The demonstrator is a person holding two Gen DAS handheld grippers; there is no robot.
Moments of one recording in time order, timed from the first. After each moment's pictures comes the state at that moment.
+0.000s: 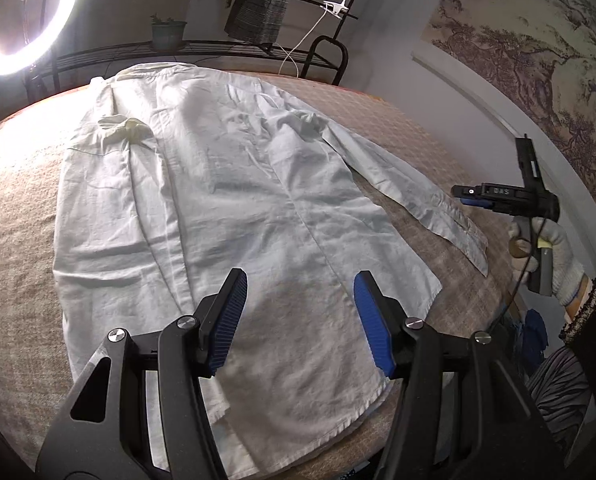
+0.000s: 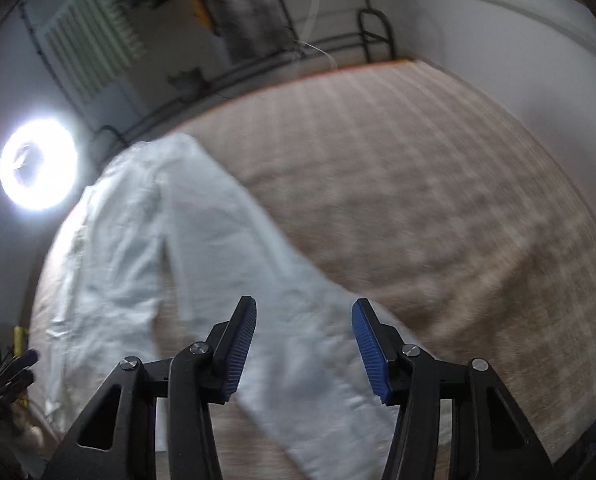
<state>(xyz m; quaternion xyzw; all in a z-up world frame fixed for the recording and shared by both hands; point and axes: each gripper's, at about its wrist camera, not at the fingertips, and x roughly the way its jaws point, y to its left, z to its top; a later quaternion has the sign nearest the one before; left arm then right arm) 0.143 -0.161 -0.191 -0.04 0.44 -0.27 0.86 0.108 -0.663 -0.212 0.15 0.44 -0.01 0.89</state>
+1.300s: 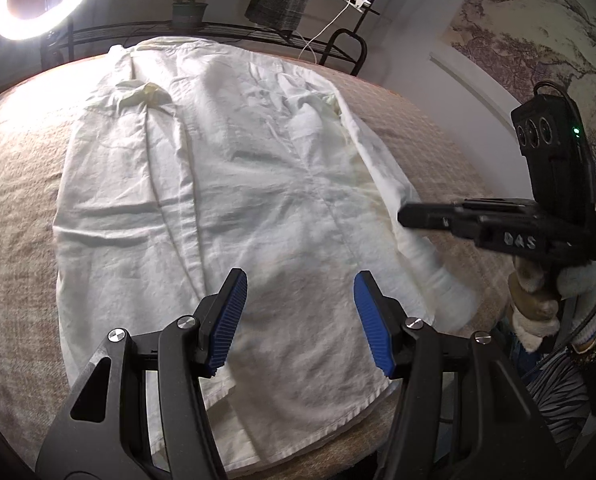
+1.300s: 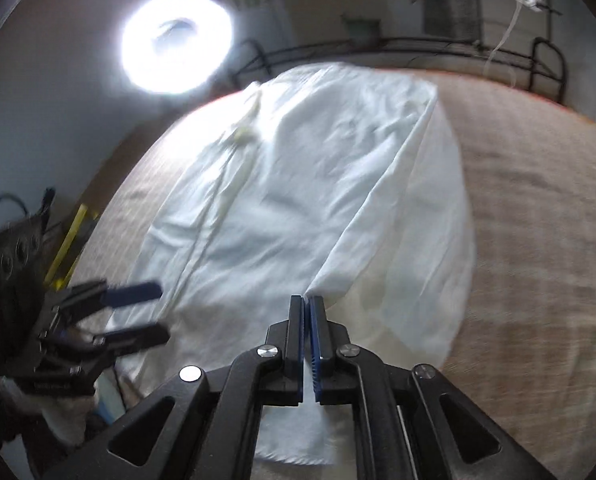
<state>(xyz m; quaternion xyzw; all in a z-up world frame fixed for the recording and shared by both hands) 0.138 -0.147 -0.211 -0.07 0.46 -0.24 0.85 0.101 -0.443 -0.202 0.02 0.46 0.23 0.85</state>
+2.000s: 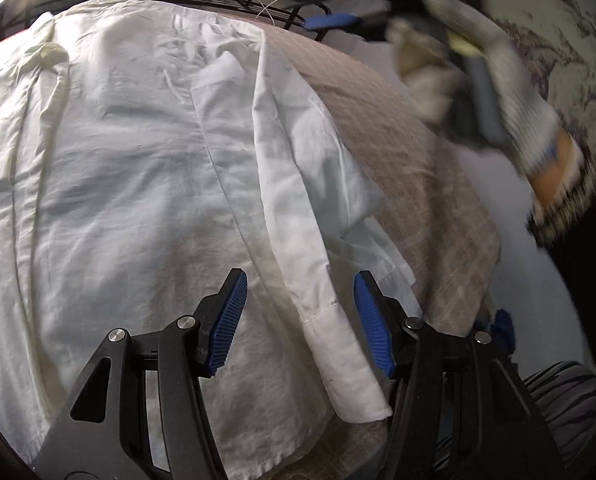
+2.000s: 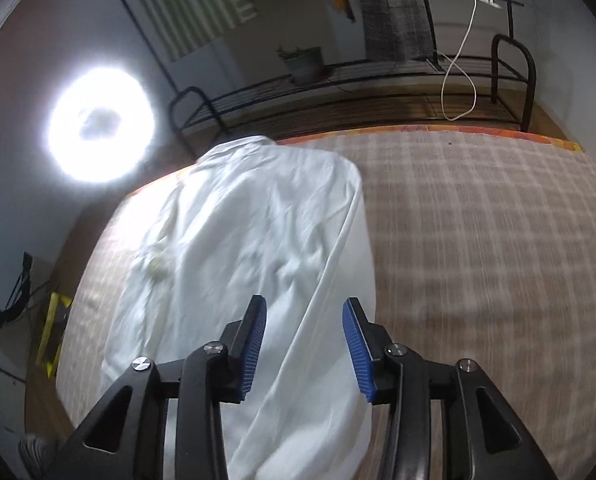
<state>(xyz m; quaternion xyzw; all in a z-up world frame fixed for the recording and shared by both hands) 0.145 -0.235 -0.248 -0.09 0.49 -0.30 0.81 0.266 -0.504 -0.164 0.08 0.44 0.15 0.88</state>
